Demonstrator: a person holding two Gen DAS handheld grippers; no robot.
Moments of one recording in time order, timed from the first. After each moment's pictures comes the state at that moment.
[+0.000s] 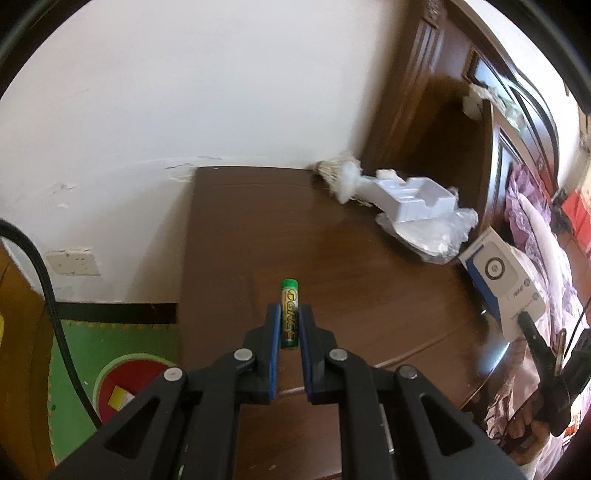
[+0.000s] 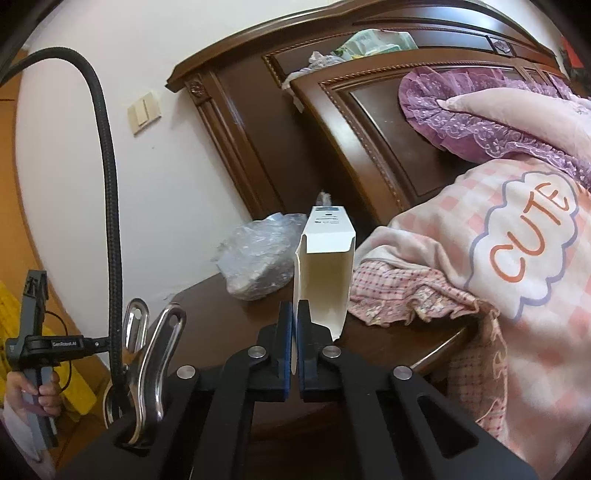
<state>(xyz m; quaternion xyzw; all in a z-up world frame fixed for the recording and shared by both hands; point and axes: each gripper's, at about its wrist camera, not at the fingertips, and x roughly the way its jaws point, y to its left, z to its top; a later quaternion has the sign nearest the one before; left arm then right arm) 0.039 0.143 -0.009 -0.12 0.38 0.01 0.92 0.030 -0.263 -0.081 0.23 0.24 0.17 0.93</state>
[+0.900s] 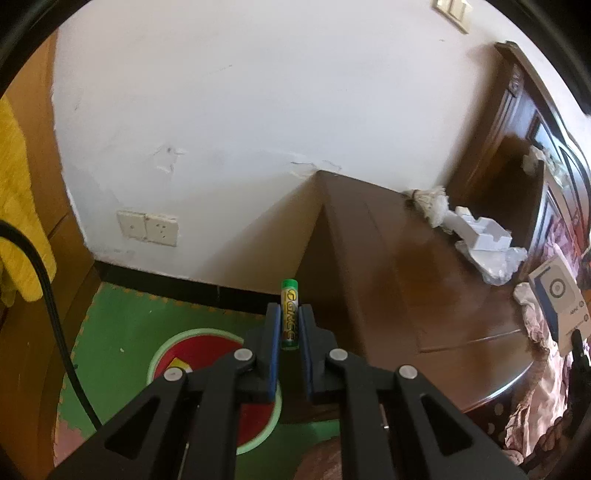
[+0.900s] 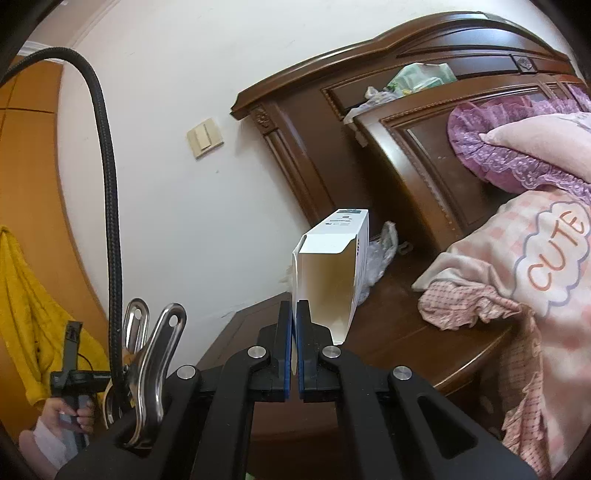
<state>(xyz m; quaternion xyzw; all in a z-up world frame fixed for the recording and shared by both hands) -0.042 0.256 -0.024 -0.18 0.36 0.11 0.91 -0.015 -0.234 -0.034 0.25 0.17 0.23 0.92</state>
